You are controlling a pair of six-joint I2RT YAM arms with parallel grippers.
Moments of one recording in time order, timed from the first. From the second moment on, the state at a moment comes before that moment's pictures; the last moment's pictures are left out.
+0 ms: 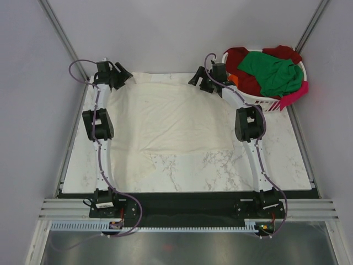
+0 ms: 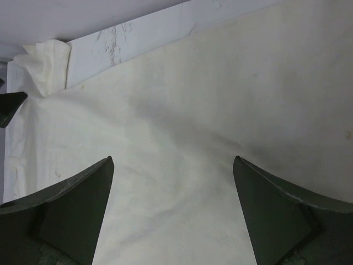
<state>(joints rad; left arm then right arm) 0.13 2.79 2.59 -0.37 0.32 -0.62 0.23 2.72 2.40 -0.21 -0.32 0.61</state>
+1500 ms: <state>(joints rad) -0.55 0.86 0.51 -0.94 -0.26 -1.22 0.46 1.07 0.60 -0.12 -0.34 0.56</state>
